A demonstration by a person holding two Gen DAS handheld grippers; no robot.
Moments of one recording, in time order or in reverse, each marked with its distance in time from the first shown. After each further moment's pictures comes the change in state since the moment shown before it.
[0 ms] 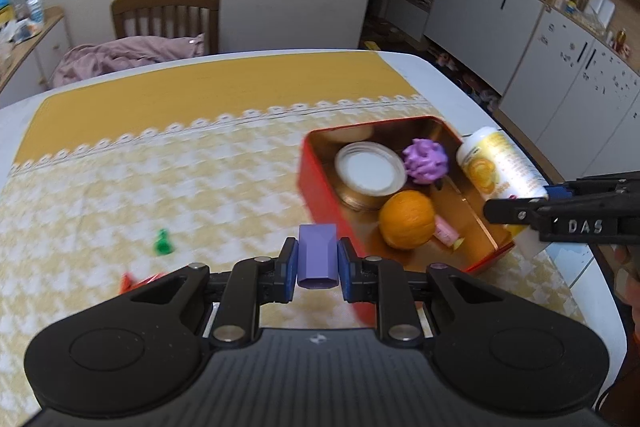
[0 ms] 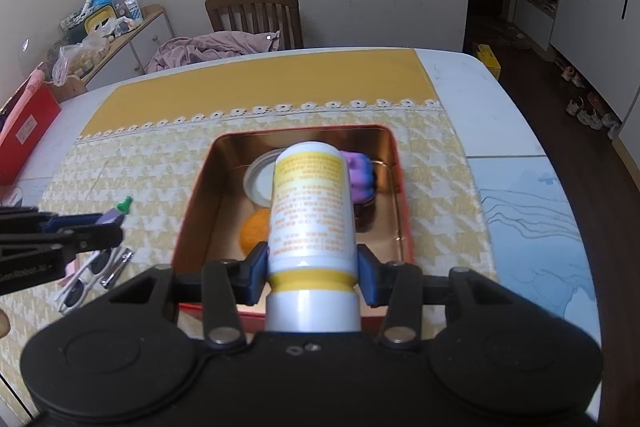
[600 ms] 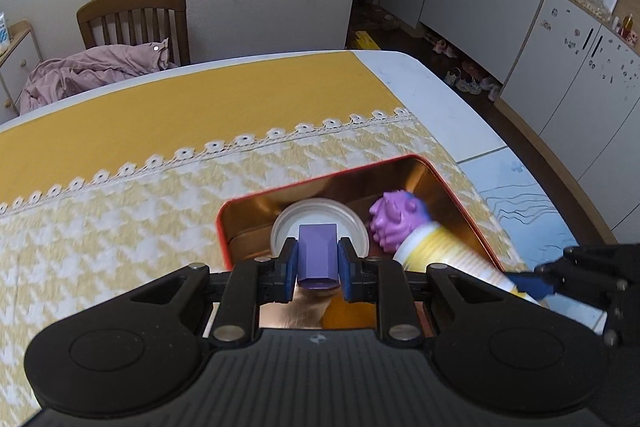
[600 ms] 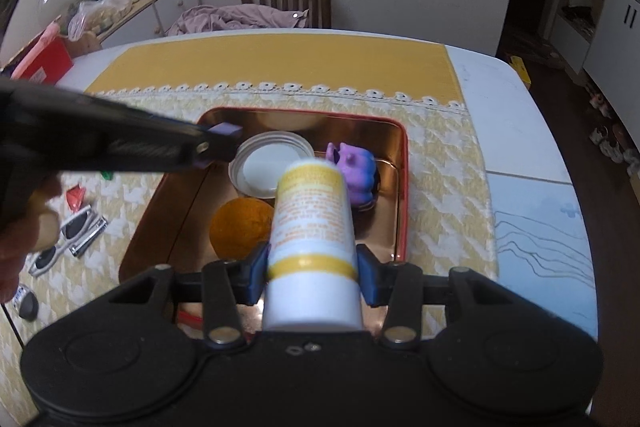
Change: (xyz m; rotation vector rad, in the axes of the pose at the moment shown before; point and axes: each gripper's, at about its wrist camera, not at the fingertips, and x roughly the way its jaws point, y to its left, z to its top) left arm 0.080 -0.054 0.065 0.030 0.042 0.016; right arm 0.033 -0.013 0.007 -0.147 0.049 0.040
